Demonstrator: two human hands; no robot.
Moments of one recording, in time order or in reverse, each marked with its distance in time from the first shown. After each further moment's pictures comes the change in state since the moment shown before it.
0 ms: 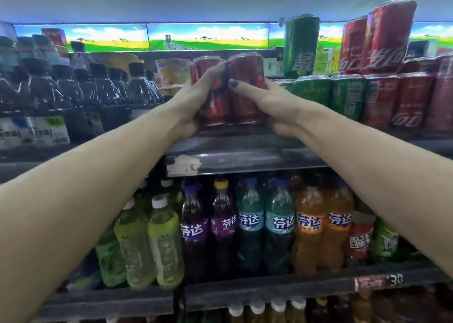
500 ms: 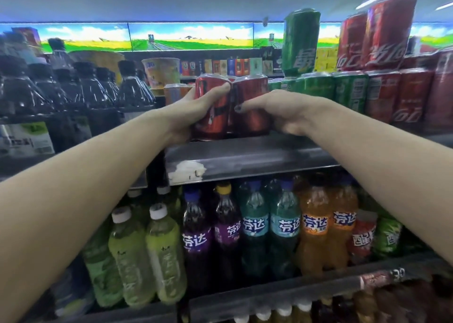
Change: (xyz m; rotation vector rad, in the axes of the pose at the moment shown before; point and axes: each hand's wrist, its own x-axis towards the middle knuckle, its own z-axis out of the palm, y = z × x) left_hand 0.010 -0.015 -0.022 0.221 -0.173 -0.075; right_hand 0.012 0.006 -0.012 -0.223 0.023 0.256
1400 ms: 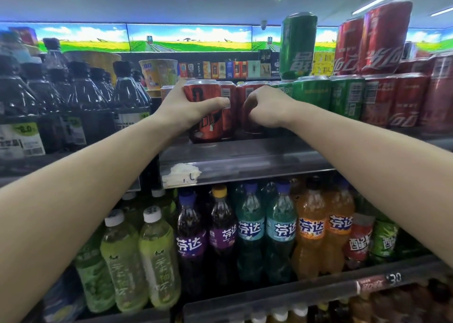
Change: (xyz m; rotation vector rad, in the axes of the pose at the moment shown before) left_hand -0.004 -0.001 -0.008 0.290 0.243 0.227; right_hand 0.002 -0.015 0.007 -0.933 0.262 -0.057
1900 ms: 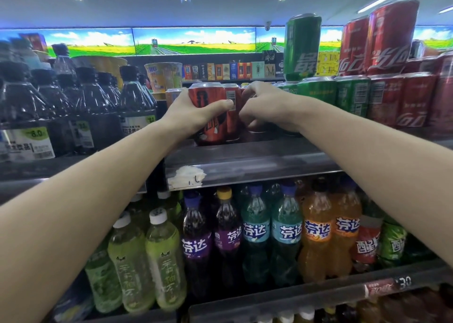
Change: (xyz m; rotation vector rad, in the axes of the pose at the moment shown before) left_hand -0.003 -0.001 0.003 0.038 -0.033 0.030; right_hand -0.004 -0.009 -0.002 0.481 -0.086 -0.006
